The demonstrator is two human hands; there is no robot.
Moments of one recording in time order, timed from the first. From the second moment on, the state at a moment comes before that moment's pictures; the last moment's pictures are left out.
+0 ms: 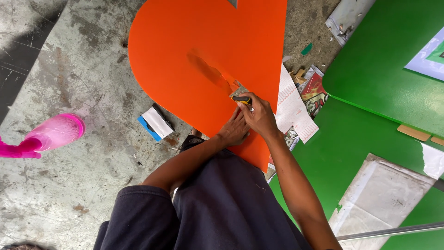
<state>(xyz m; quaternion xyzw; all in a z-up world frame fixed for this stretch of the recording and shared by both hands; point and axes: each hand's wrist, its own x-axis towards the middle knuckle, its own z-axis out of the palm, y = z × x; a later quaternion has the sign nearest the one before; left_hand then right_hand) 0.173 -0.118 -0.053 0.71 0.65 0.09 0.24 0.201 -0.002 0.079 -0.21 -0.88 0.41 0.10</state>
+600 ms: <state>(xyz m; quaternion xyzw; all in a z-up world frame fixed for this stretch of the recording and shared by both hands) 0.175 -0.121 -0.051 0.72 0.65 0.09 0.20 0.211 0.005 0.077 -0.19 -0.91 0.37 0.07</state>
